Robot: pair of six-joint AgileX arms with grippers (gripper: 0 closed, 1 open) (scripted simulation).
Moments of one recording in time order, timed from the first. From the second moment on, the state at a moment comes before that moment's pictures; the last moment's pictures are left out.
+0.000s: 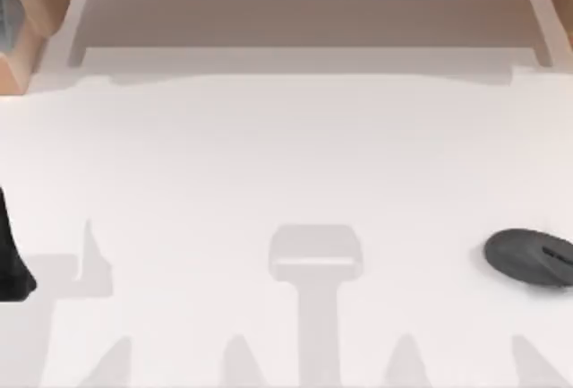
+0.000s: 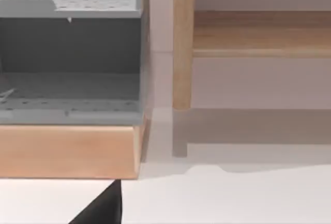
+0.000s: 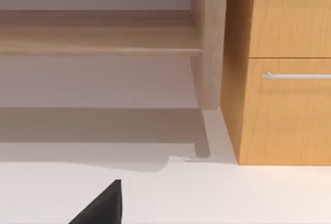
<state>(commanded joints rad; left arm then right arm) 0.00 0.00 0.00 0.00 0.00 0.00 0.00 0.00 0.00 0.00 0.00 0.00</state>
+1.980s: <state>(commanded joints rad) 0.00 0.00 0.00 0.00 0.00 0.00 -0.26 2.09 1.58 -1.07 0.00 -0.29</state>
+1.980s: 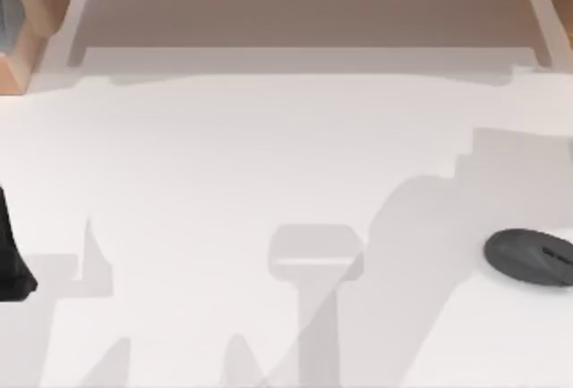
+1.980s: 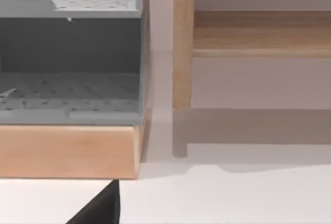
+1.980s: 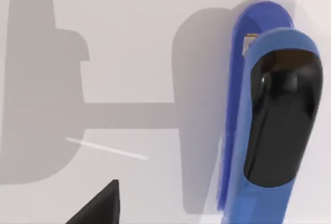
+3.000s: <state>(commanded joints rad) 0.00 0.00 0.00 0.00 0.00 0.00 -0.26 2.16 1.48 -0.89 0.00 -0.29</state>
